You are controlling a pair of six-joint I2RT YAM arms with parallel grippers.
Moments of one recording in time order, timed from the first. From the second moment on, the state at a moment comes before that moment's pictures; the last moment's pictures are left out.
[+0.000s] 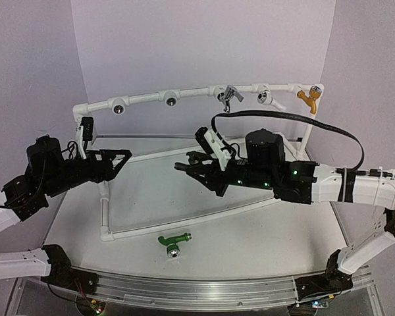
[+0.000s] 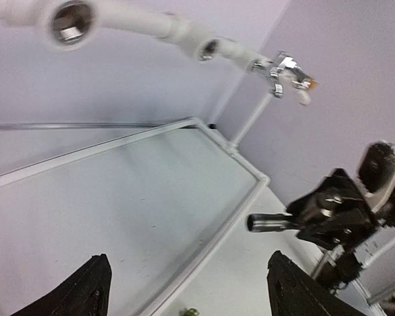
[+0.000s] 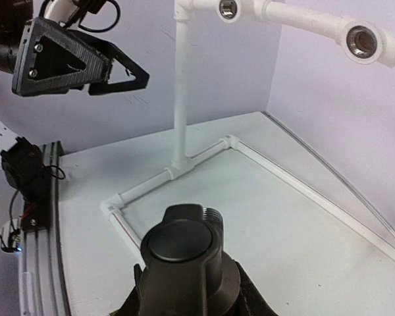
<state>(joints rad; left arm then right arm) -0.75 0.71 0.75 -0.16 0.03 -0.48 1.04 1.45 1.11 0.11 -0.09 -0.08</state>
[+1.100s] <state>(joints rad) -0.27 0.80 0.80 -0.39 -0.12 -0.47 1.15 1.89 1.67 0.16 0.67 -1.17</state>
